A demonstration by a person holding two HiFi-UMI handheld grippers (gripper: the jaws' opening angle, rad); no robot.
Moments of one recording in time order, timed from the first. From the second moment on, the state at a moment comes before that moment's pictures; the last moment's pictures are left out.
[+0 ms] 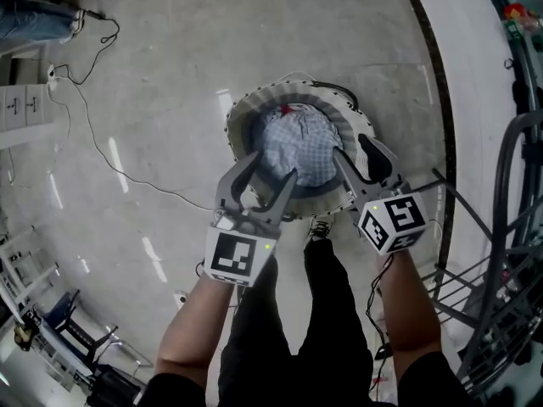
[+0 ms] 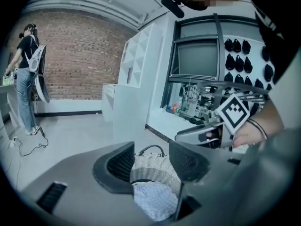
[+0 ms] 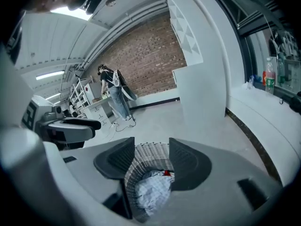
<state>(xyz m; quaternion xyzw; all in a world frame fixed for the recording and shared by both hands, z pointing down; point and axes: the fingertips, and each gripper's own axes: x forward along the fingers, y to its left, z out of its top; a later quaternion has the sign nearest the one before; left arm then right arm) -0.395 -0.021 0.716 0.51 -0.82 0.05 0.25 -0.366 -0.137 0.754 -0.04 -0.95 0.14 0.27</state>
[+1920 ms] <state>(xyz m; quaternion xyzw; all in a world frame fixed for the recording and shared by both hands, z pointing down) -0.400 0.010 0.912 0.53 -0.80 0.06 0.27 -0.325 -0.145 1.214 0.04 -0.80 0.15 0.58</state>
